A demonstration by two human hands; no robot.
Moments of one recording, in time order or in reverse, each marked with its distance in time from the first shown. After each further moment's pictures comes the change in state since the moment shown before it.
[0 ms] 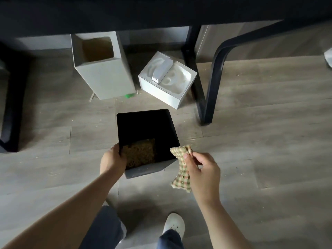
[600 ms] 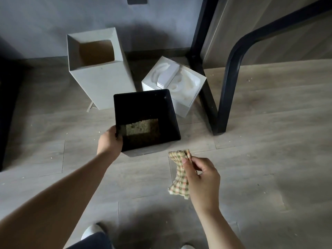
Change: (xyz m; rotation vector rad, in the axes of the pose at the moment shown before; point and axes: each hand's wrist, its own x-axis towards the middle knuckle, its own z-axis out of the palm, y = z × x) left_hand 0.138 -0.011 0.018 -0.063 0.111 0.138; right_hand 0.029 0.042 0.097 0.134 0.011 -0.014
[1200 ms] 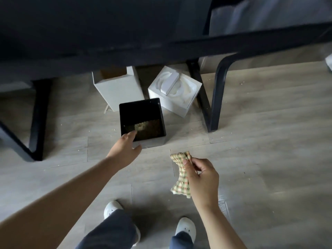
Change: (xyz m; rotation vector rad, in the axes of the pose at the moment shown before) left_hand -0.118 0.085 -0.128 0.170 -0.343 0.195; right_hand -0.060 -0.106 -0.089 -0.006 -0.031 0.055
